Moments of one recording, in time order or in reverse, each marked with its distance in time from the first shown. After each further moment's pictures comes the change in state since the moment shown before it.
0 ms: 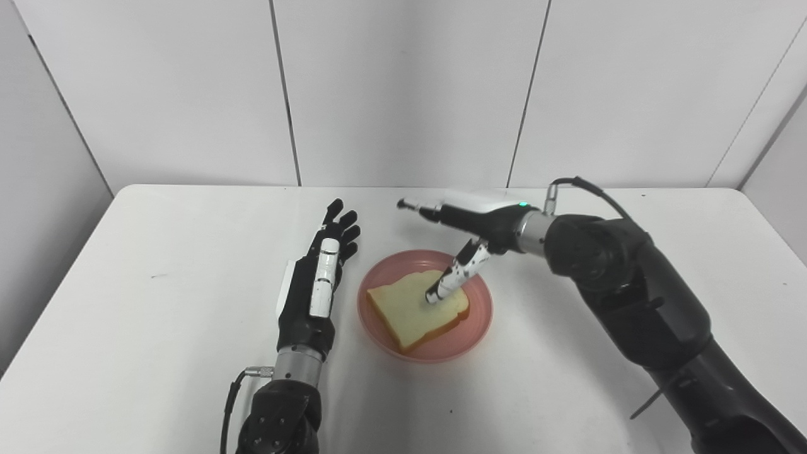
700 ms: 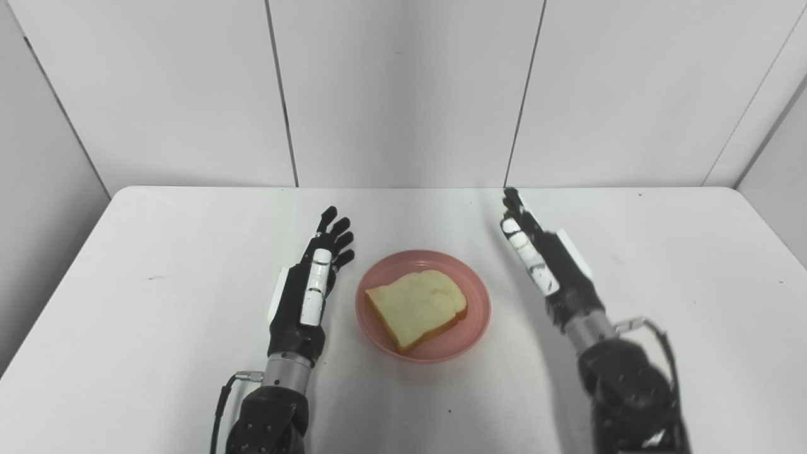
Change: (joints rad) left arm 0.005 0.054 0.009 0.078 -0.035 -0.126 -0.040; right arm 0.519 0.436 -0.449 -0.116 0.408 -0.037 -0.644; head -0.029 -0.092
